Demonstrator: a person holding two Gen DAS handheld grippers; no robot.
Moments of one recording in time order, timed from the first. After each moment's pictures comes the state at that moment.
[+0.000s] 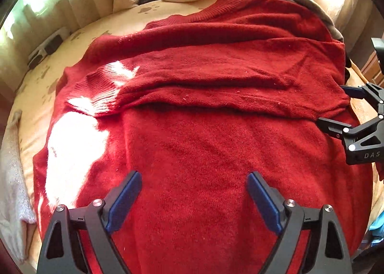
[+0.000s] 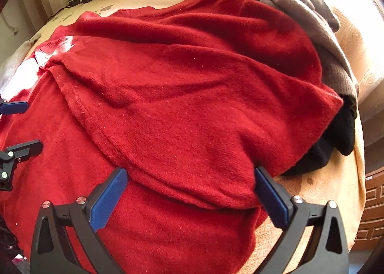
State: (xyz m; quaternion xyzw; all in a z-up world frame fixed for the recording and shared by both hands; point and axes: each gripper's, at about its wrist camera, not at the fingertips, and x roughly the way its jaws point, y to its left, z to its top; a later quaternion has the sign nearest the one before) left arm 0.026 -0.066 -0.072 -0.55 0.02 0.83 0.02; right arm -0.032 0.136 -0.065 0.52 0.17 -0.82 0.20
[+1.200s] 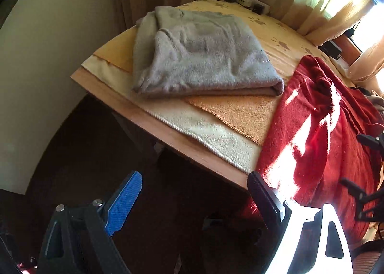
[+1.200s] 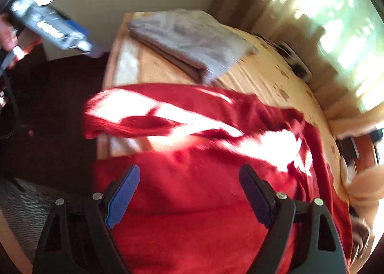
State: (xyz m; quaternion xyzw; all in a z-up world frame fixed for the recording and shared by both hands) left arm 0.294 -0.353 -0.061 -0.51 -0.22 0.80 -0.22; right arm 0.195 -0.124 -0.036 0.32 0.41 -0.71 0.47
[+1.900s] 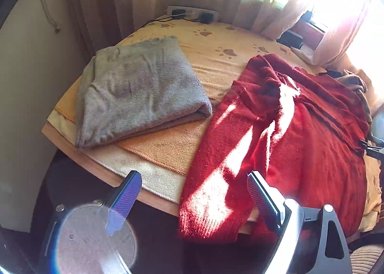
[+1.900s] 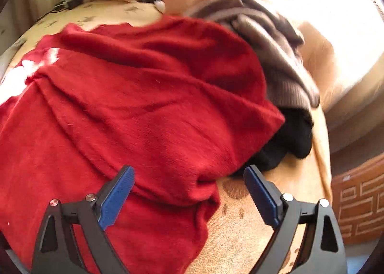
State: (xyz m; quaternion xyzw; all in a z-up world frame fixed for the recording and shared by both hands) left arm 0.239 -0.287 -0.010 -0.48 -0.16 0.85 -0.18; right arm 0.019 0.139 -0.018 0.45 0.24 -0.84 0.17
